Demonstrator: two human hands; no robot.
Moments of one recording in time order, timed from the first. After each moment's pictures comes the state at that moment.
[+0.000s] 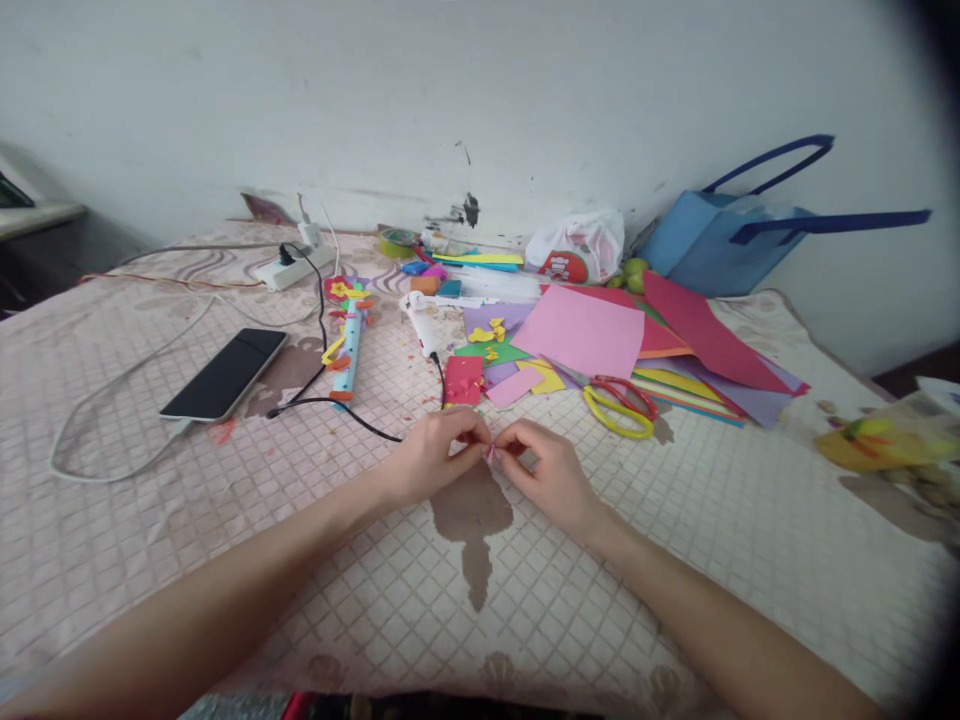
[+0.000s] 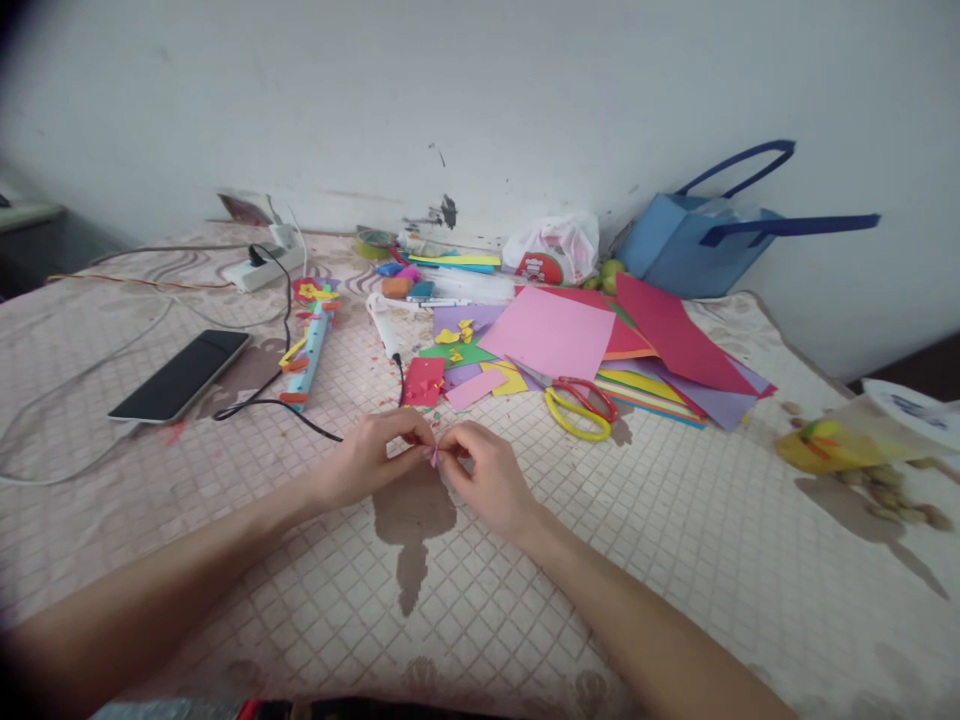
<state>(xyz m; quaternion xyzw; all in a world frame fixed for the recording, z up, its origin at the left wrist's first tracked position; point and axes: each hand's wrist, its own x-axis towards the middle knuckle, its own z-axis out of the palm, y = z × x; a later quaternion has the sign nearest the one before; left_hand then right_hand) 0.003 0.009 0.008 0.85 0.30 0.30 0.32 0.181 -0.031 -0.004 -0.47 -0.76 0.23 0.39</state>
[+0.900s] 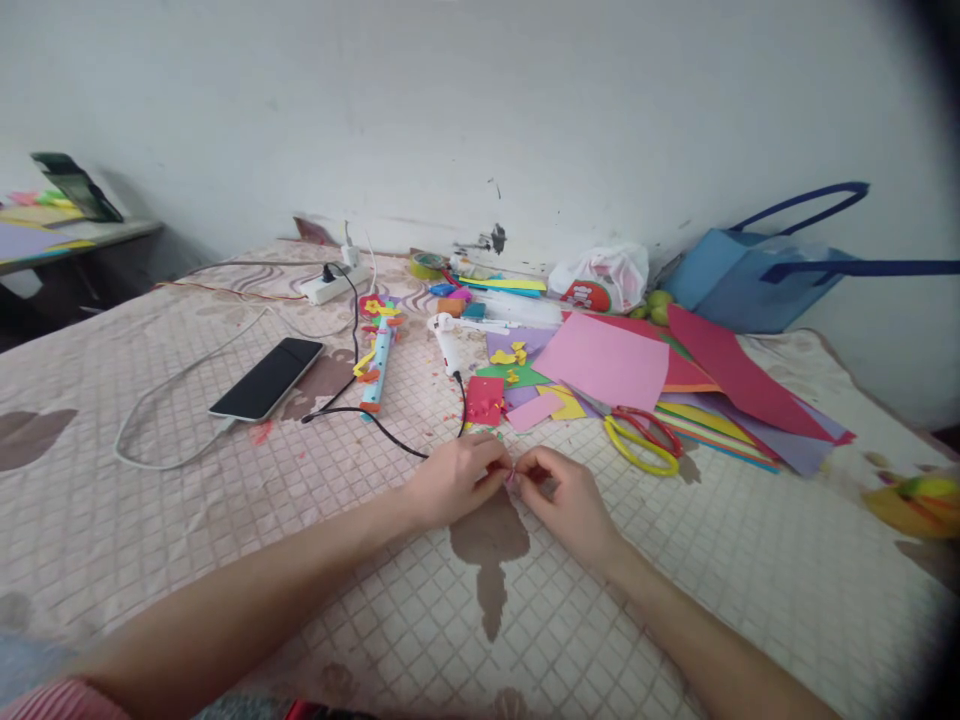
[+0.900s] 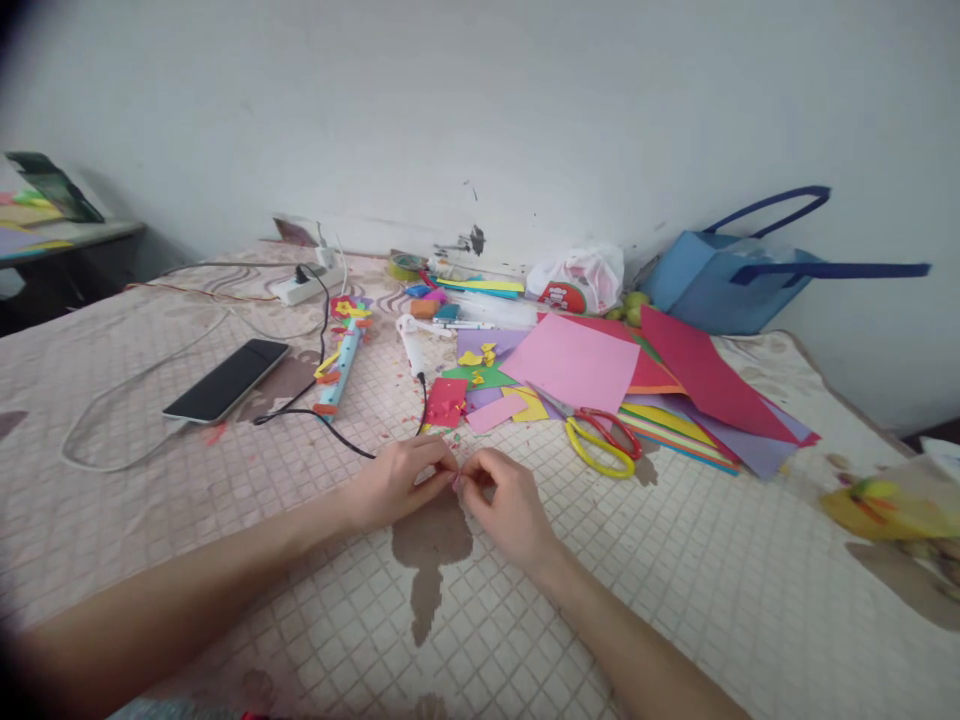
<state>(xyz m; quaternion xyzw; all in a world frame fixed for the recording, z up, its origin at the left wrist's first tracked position) 0.005 0.003 0.004 0.87 0.32 0.26 0.26 0.182 -0.030 -0.006 -0.51 -0.74 0.27 0.35</state>
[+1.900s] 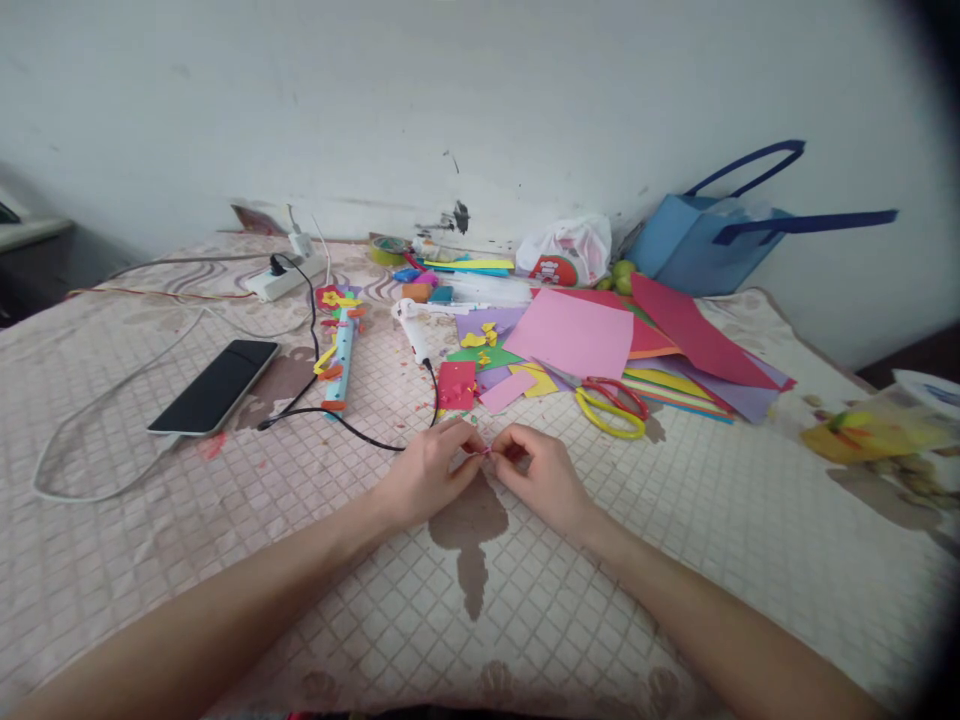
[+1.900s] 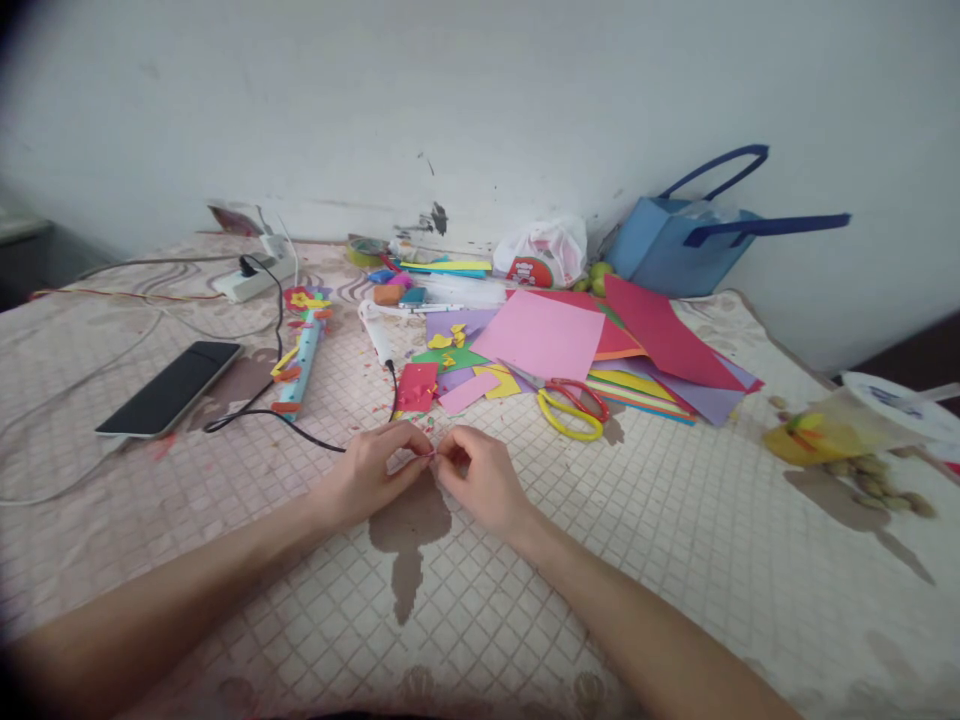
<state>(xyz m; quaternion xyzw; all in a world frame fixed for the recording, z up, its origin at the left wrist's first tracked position) 0.008 0.000 -0.004 0.85 0.34 0.31 0.26 0.179 -0.030 -0.001 -0.52 -0.72 0.25 0.37</state>
